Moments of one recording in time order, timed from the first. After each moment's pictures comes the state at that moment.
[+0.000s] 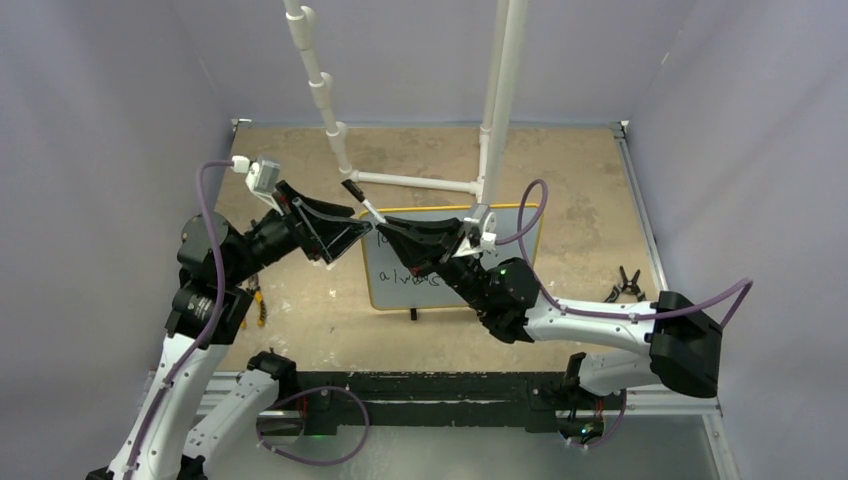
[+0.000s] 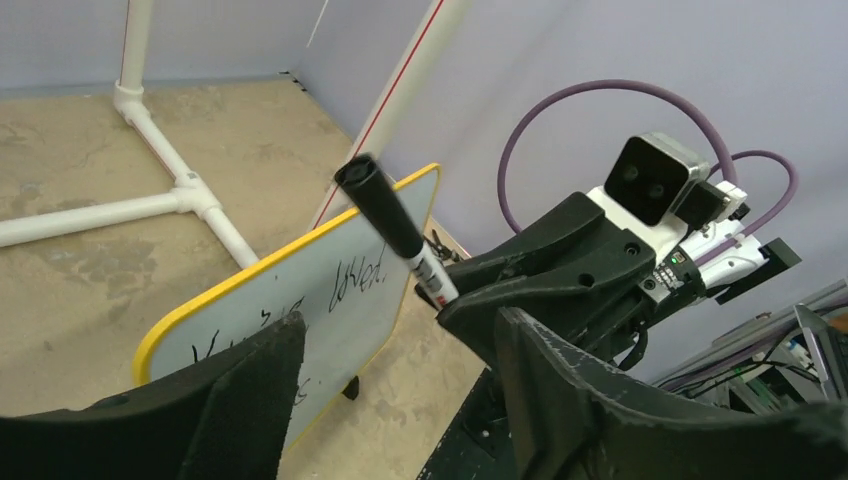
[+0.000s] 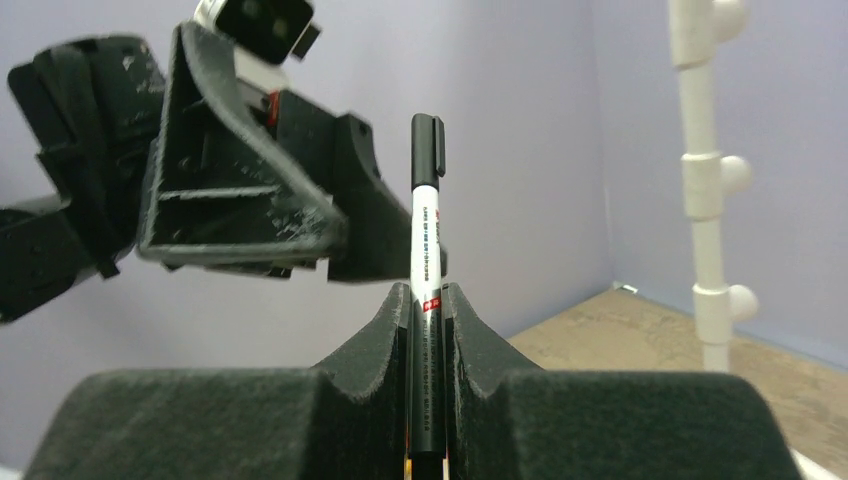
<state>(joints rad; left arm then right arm) -0.31 0.68 0.98 -0.18 0.60 -0.62 1.17 1.31 0.73 1.16 0.15 0.16</state>
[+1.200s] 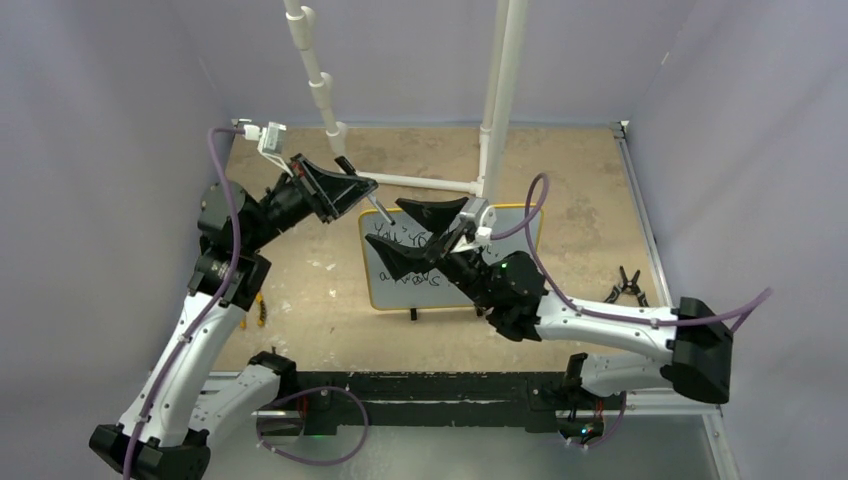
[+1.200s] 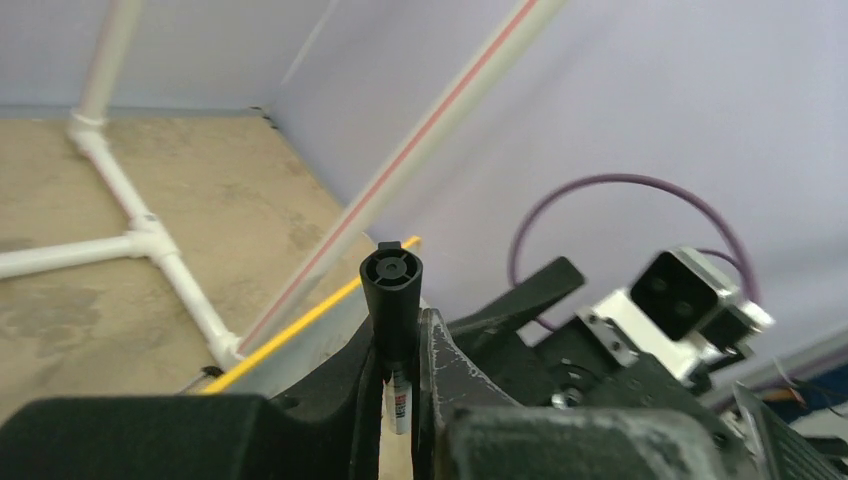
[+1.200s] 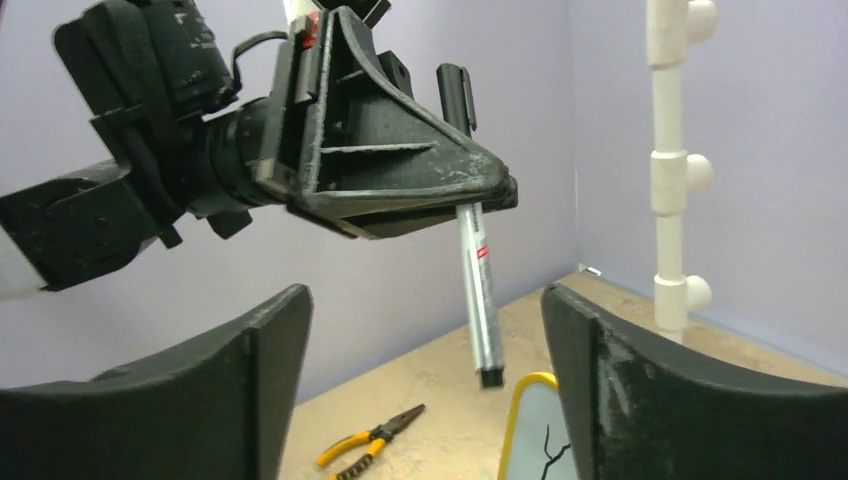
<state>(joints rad) -0.32 0.85 0.97 0.11 0.61 -0.86 1.16 1.27 0.79 1.02 0.18 0.12</state>
